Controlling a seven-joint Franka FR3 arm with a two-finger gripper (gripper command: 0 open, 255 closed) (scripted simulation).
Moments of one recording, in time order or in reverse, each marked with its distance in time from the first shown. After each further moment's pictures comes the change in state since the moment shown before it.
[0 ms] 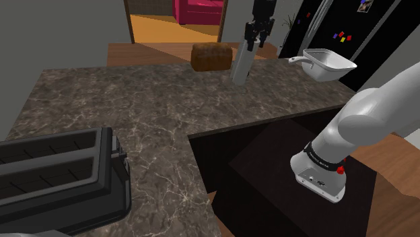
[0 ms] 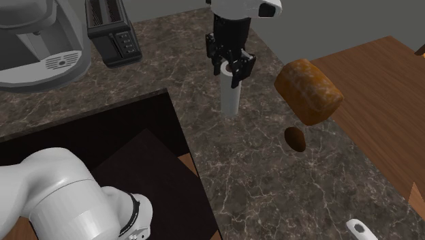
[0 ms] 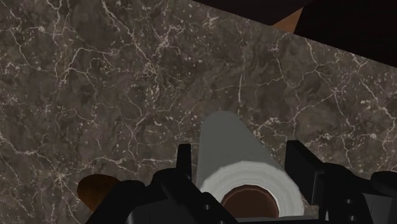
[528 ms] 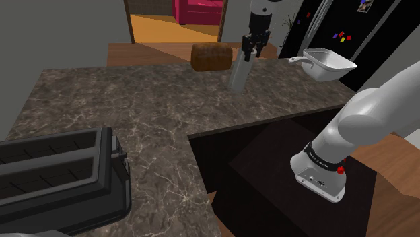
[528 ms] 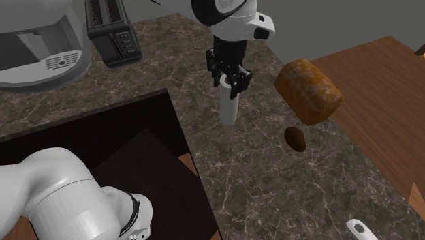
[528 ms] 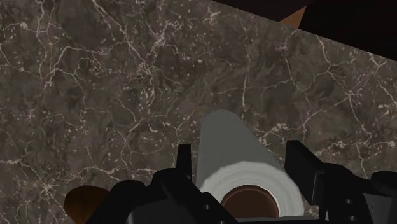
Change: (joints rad) arm -0.001 0.014 -0.002 -0.100 -0.003 0.113 0.004
